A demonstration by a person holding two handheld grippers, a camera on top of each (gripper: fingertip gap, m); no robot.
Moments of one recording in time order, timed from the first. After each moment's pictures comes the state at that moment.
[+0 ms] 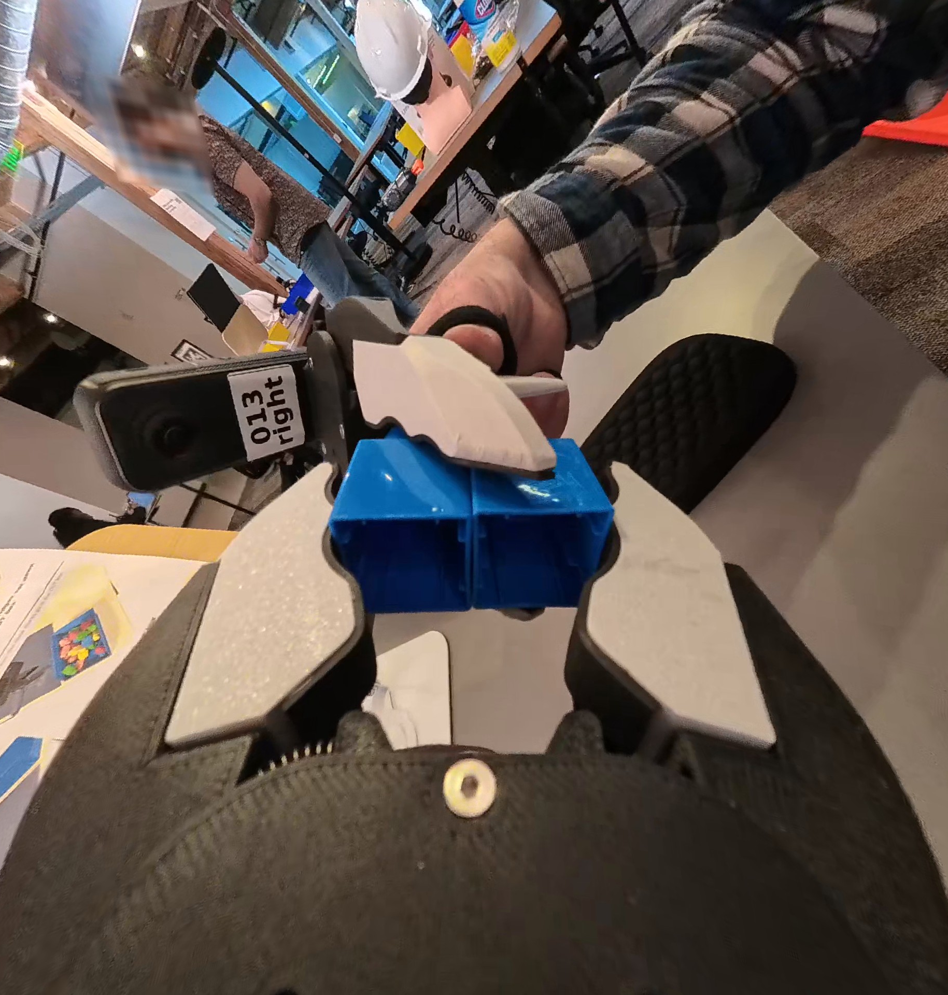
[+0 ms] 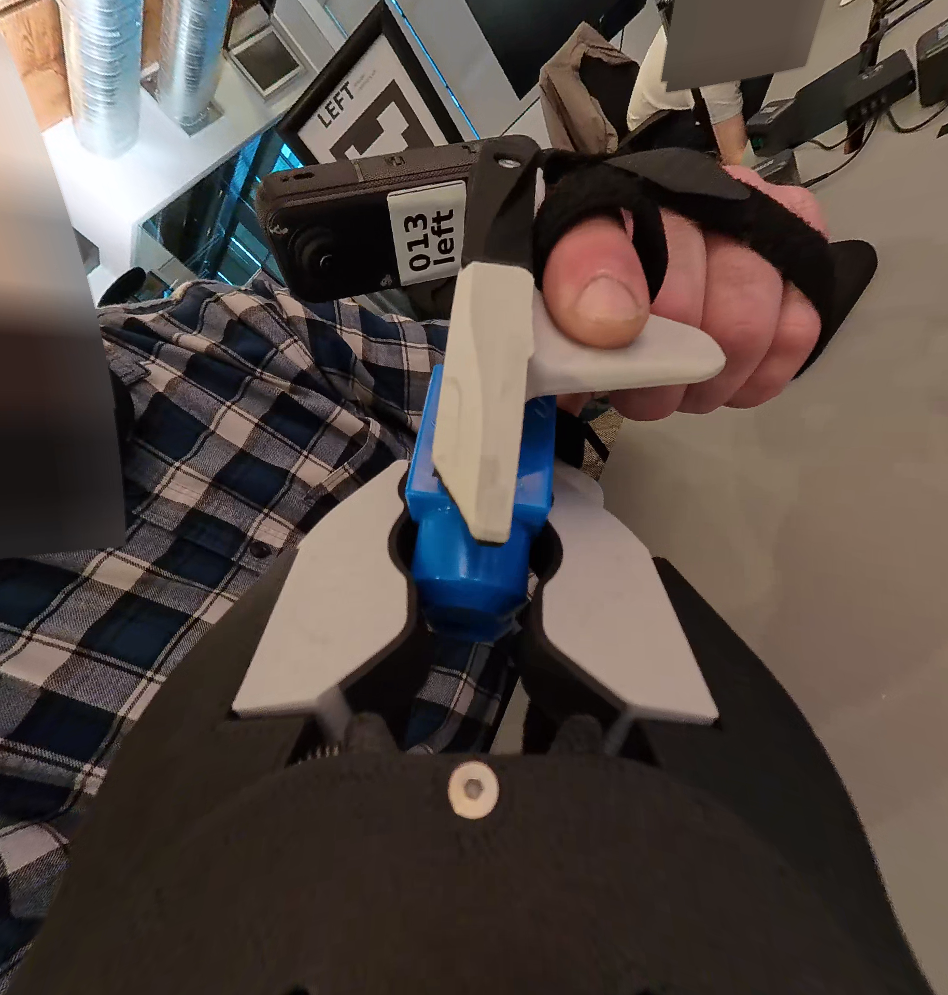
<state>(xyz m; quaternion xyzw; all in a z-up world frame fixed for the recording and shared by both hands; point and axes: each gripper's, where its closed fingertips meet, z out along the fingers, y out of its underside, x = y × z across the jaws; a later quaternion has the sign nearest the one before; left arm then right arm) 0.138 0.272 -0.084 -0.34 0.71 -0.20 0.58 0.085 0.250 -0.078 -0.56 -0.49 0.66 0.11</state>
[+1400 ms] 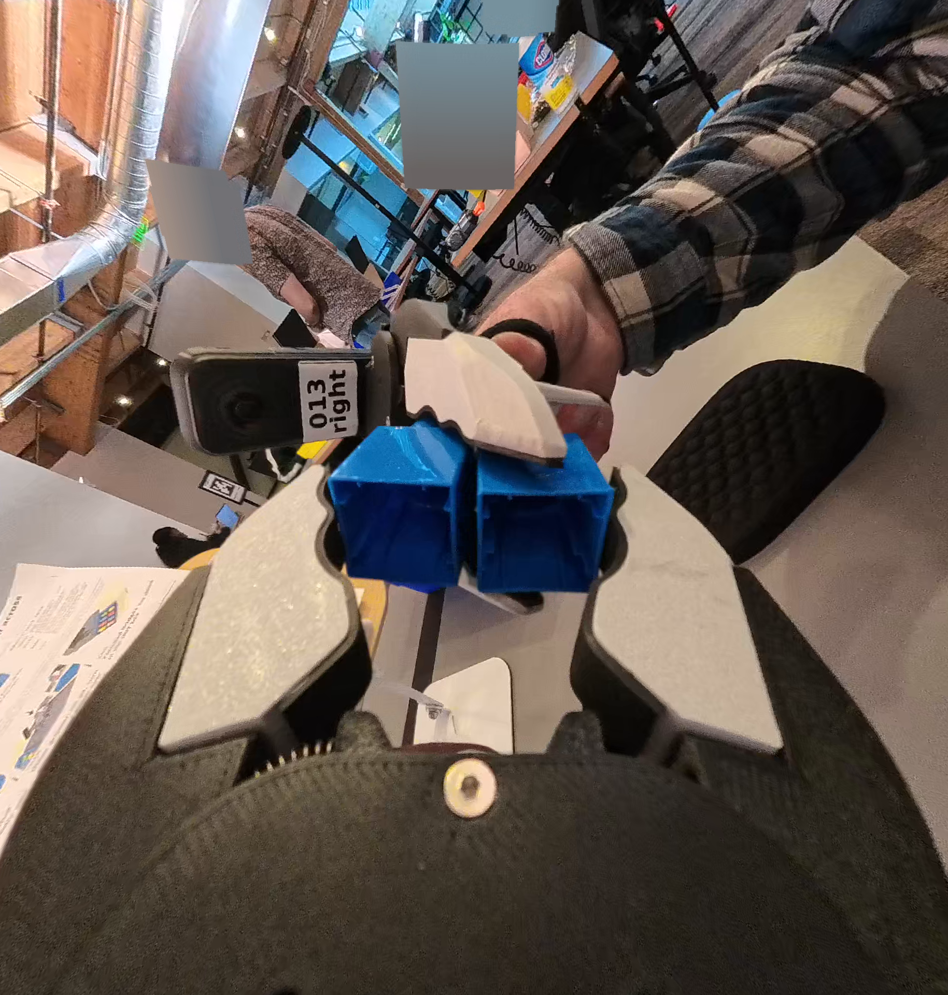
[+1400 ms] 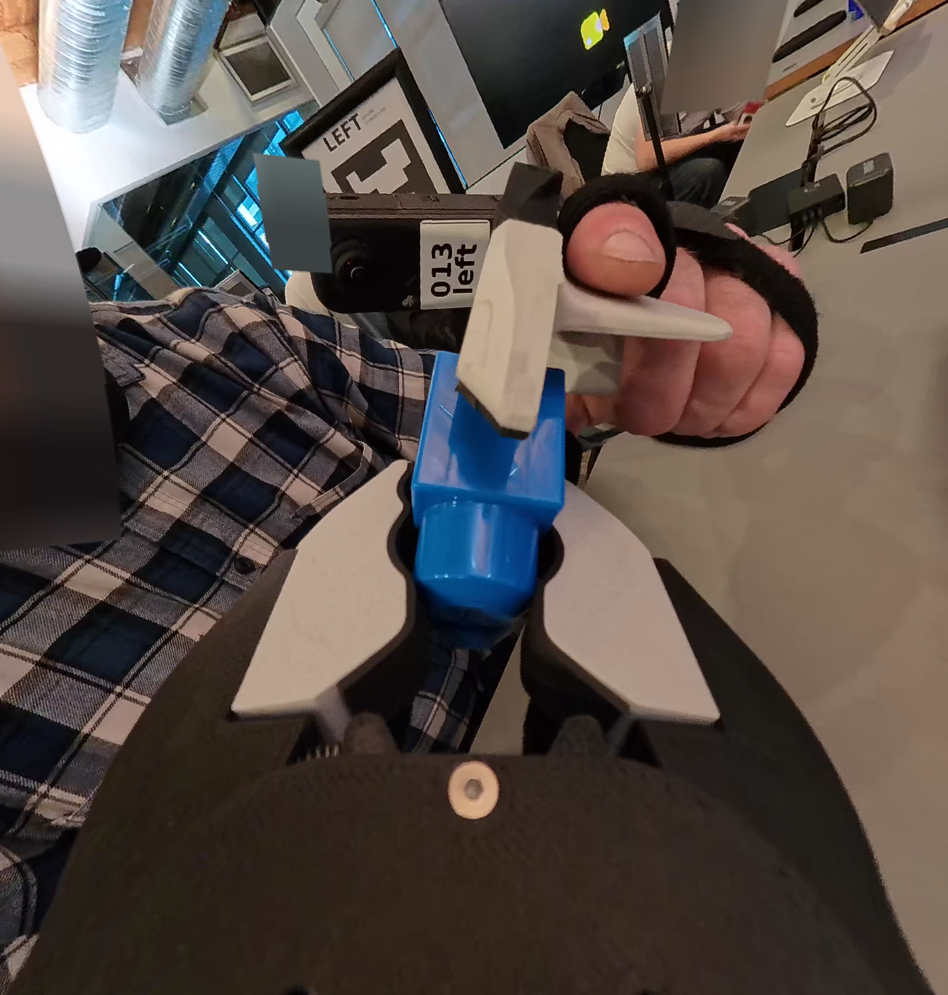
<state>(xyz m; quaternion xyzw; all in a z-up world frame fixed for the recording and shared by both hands) 0.143 0.276 -0.050 -0.31 0.69 -0.18 0.63 0.090 0.252 -0.053 -0.54 -0.50 0.65 0.18</state>
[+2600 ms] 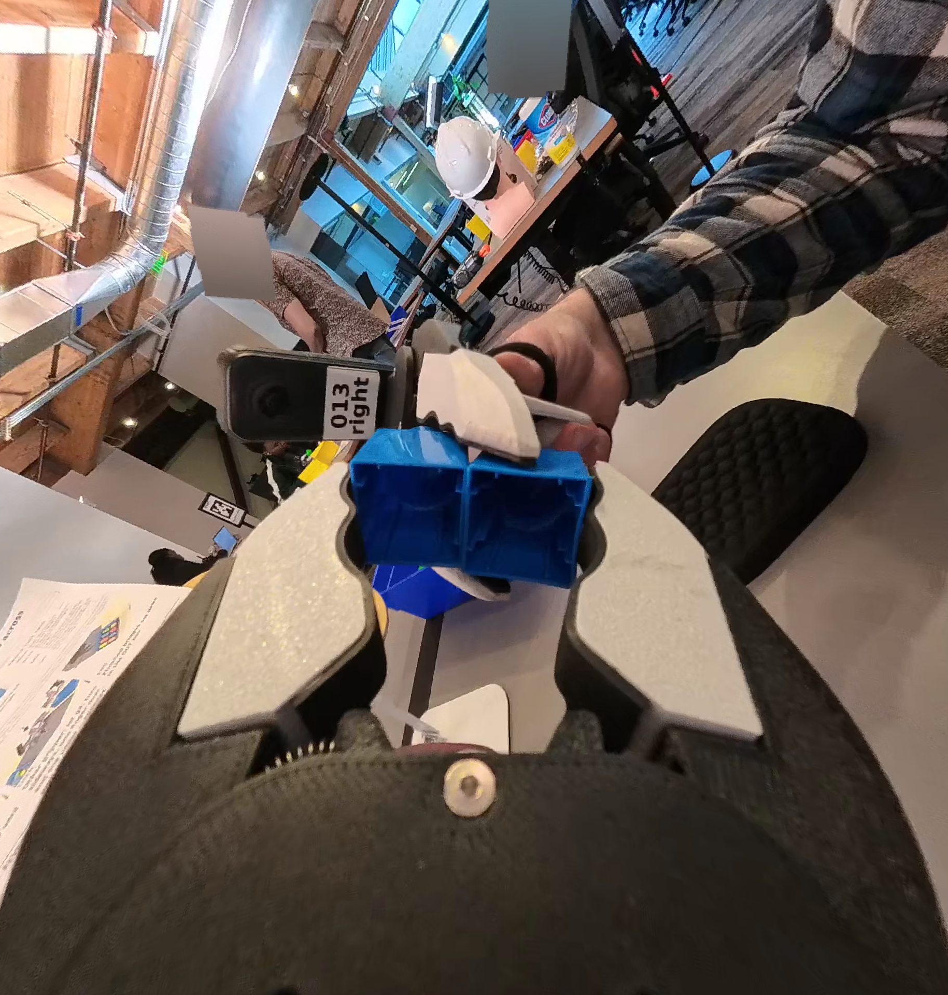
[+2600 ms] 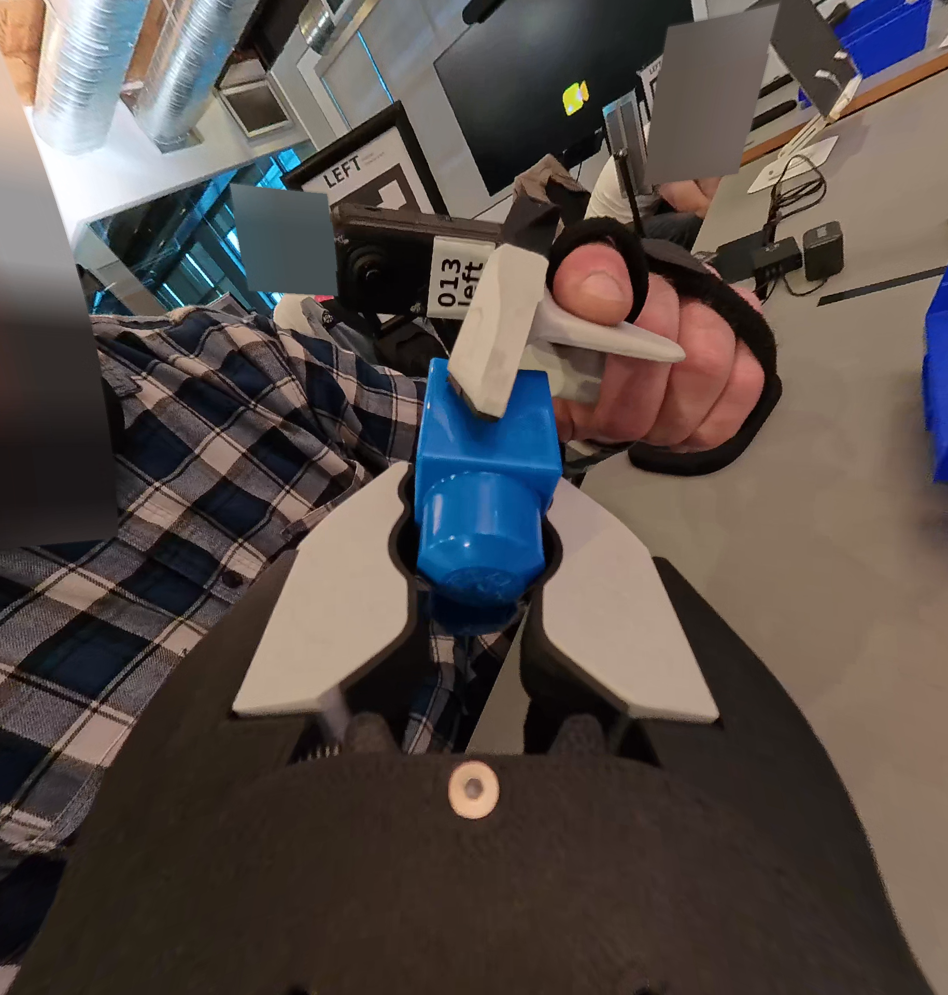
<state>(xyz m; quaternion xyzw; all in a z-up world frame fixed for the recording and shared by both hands) 0.137 0.267 -0.039 -0.29 0.67 -0.21 0.65 0.094 0.255 -0.044 -0.53 -0.49 0.65 0.22</state>
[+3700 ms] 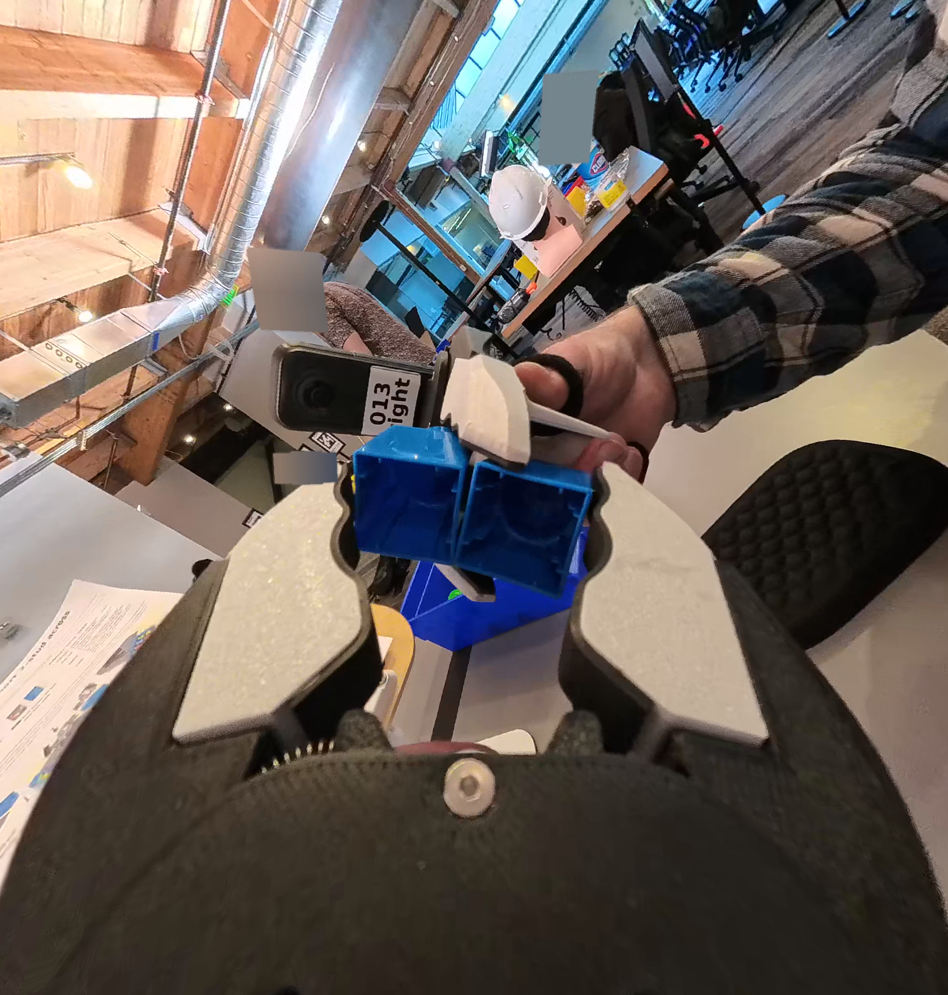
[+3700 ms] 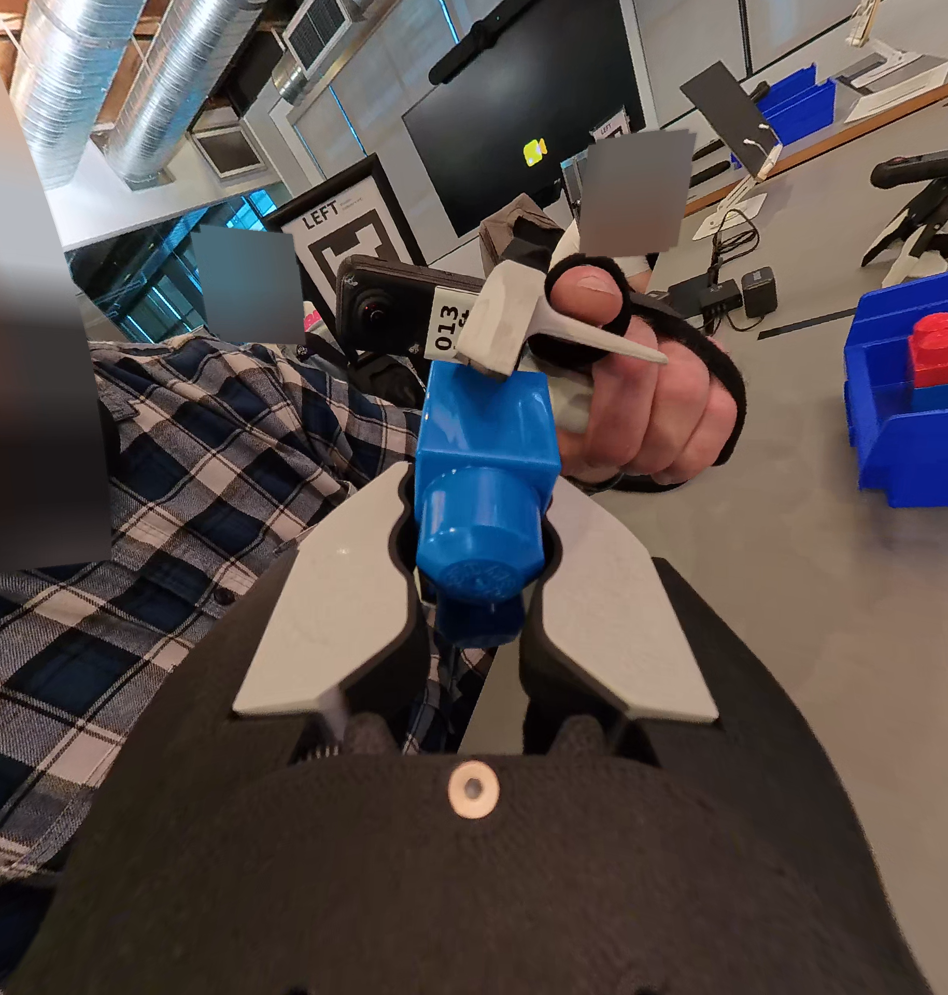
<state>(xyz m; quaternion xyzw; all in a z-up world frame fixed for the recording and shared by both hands) 0.150 0.278 -0.027 -0.28 0.63 -0.22 0.69 0.109 0.270 -0.033 -0.54 -0.46 0.65 0.26</state>
